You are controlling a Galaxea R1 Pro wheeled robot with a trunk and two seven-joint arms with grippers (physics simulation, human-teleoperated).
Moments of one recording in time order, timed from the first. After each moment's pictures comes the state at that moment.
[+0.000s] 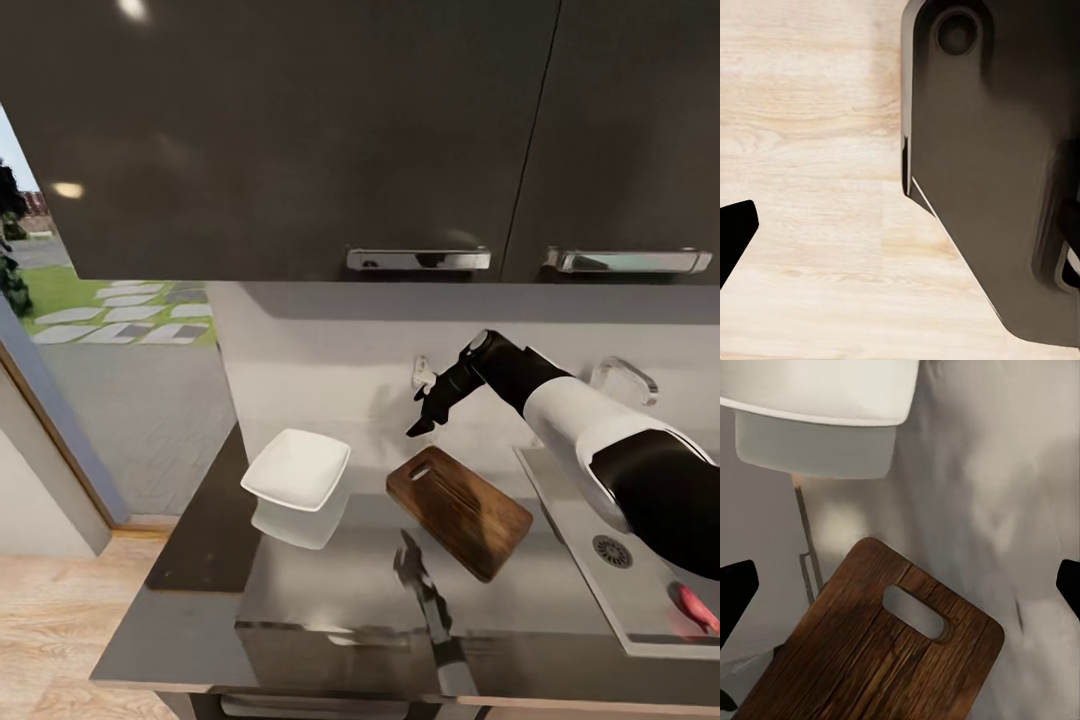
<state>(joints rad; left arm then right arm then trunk) 0.00 0.07 0.00 -0.06 0.01 -0.10 0.00 -1.47 -0.02 0.54 -0.28 0.44 0.23 1.18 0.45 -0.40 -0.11</state>
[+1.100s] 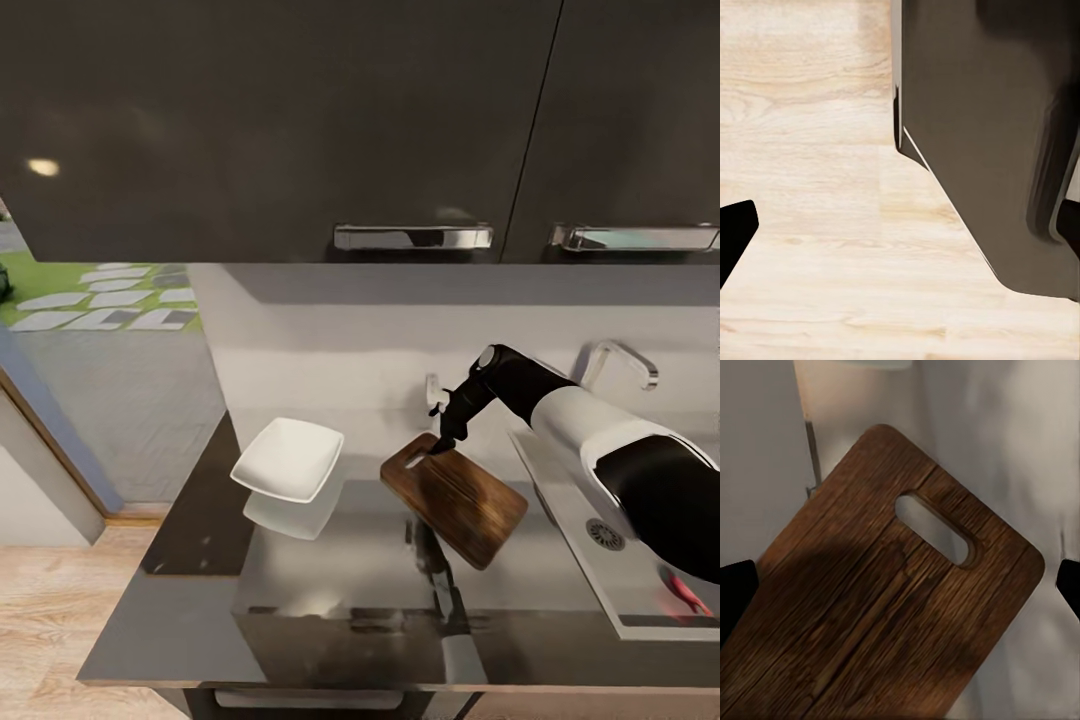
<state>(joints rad) 0.00 0.06 0.00 -0.02 0.00 -0.10 0.00 -1.45 -0.05 0.54 -0.23 0.58 0.11 1.20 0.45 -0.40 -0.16</state>
